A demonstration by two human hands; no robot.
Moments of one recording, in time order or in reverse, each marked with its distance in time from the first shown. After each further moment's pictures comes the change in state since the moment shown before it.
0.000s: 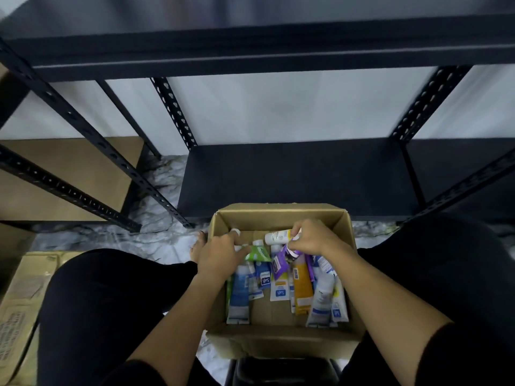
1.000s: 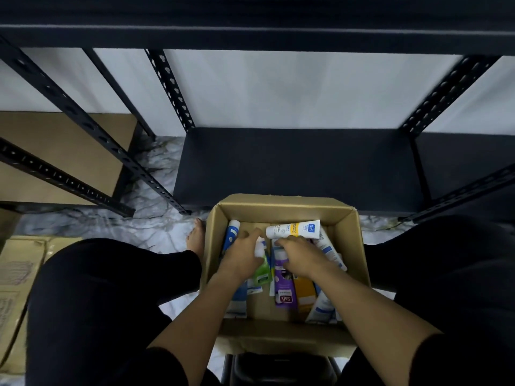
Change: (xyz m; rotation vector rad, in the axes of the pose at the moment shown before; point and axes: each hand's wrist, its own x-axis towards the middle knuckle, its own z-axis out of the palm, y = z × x) left_hand 0.025 0.007 0.056 -0.181 -0.159 0.179; right_hand 0.015 0.004 0.062 -0.321 -0.121 -0.132
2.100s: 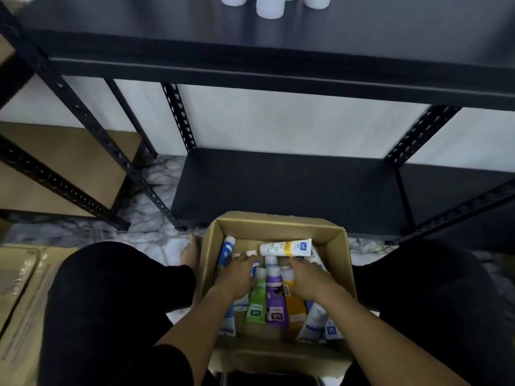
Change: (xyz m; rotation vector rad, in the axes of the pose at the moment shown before) left_hand -0.005 -0.007 0.005 0.171 -0.147 0.022; right_hand -0.047 0.002 -0.023 0.038 -0.058 0.131
